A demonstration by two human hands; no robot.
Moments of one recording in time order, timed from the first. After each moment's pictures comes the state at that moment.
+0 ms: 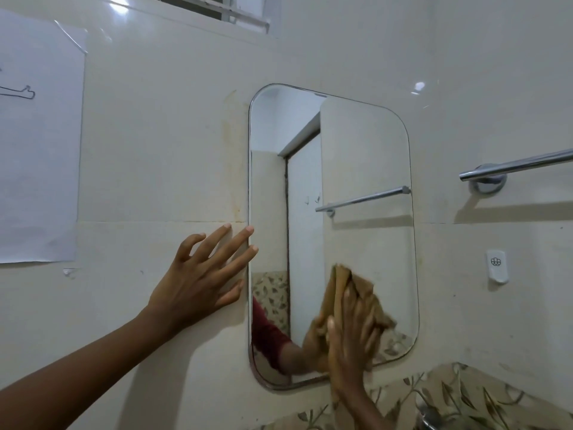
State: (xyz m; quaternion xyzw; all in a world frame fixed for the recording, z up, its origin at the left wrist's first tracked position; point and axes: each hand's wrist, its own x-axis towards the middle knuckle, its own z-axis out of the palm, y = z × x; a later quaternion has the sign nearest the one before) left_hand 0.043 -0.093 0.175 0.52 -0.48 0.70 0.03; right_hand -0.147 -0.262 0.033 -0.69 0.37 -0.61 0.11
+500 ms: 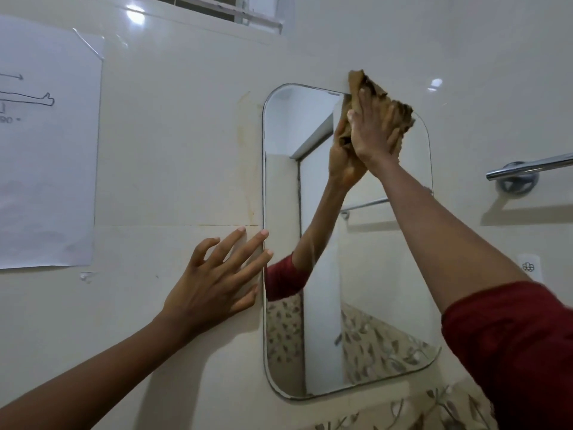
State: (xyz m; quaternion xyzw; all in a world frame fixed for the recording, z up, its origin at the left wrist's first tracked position) left_hand 0.043 -0.093 0.175 0.53 -0.48 0.70 0.02; right_hand -0.164 -0.290 0.386 -0.70 0.26 -0.66 0.02
